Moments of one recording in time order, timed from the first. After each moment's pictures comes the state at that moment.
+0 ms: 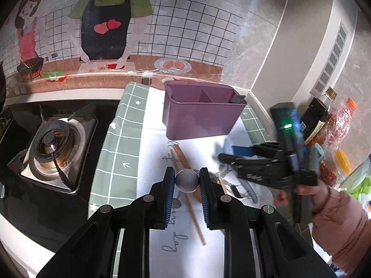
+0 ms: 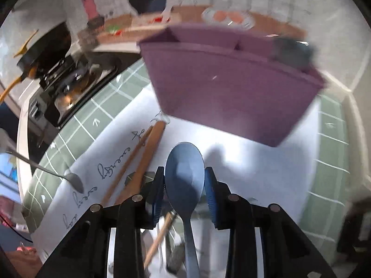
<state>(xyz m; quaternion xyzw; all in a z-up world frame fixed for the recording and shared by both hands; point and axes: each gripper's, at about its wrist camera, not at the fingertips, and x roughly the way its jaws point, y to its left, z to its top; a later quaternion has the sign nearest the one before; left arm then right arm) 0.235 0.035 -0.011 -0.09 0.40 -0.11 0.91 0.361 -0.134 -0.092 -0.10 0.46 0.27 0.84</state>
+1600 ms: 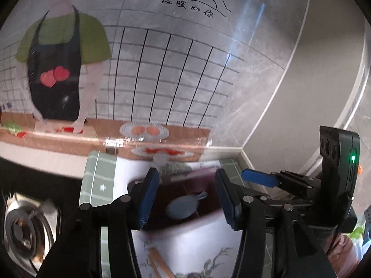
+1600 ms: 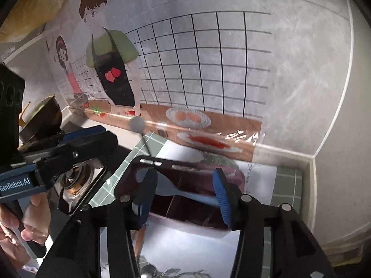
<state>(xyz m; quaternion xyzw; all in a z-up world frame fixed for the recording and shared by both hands) 0.408 0.014 0.035 -0.12 0.33 -0.16 0.92 0.445 -0.159 0.026 -0.01 0.38 0.26 0.89</state>
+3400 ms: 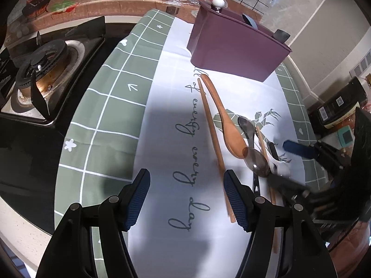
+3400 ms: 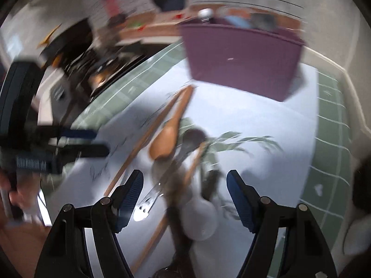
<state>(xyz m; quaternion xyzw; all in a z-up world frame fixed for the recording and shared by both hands) 0.242 0.036 -0.118 -0.14 0.52 -0.06 0.84 0.281 -0.139 -0.104 -0.11 0.47 0.33 0.81</state>
